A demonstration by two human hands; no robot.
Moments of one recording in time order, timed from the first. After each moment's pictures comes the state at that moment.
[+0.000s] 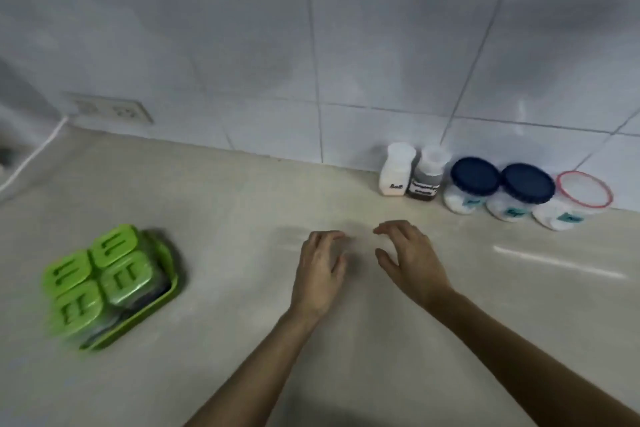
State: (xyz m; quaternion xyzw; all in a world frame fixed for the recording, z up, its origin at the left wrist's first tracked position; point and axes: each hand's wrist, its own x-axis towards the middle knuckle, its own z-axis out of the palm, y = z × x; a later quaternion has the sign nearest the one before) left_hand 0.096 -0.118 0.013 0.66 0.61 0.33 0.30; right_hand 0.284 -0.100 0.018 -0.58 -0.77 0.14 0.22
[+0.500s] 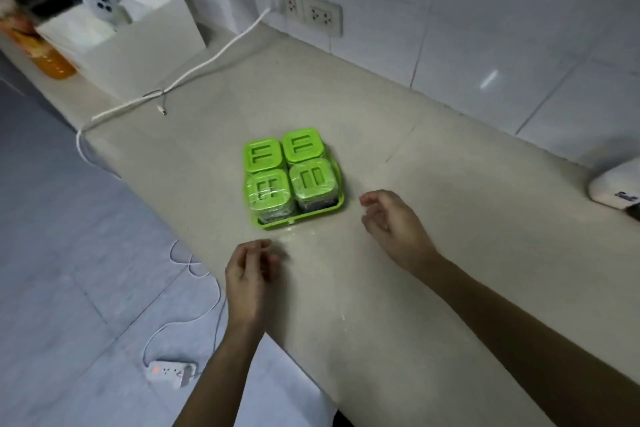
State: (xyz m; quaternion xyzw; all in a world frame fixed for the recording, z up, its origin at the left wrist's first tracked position) left_hand -0.165 -0.296 0.007 0.13 0.74 0.60 0.28; right_hand 0.002 -0.131 0.011 -0.42 -0.78 0.43 0.19
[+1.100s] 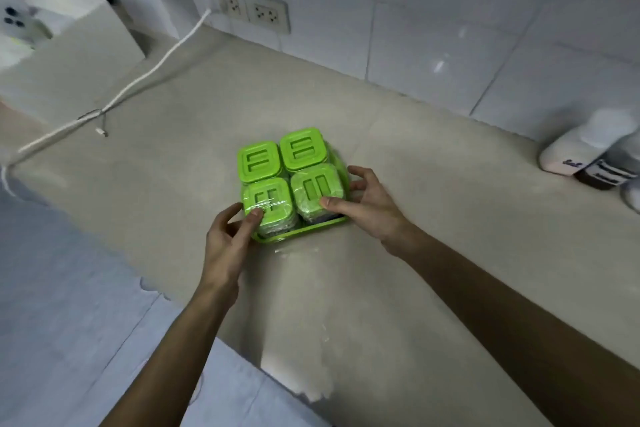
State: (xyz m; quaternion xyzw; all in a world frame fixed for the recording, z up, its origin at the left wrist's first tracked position) left_hand -0.199 -0.231 0.020 0.20 0.73 0.52 0.39; right_hand -0.012 -0.109 0.031 -0.50 -0.53 0.64 0.23
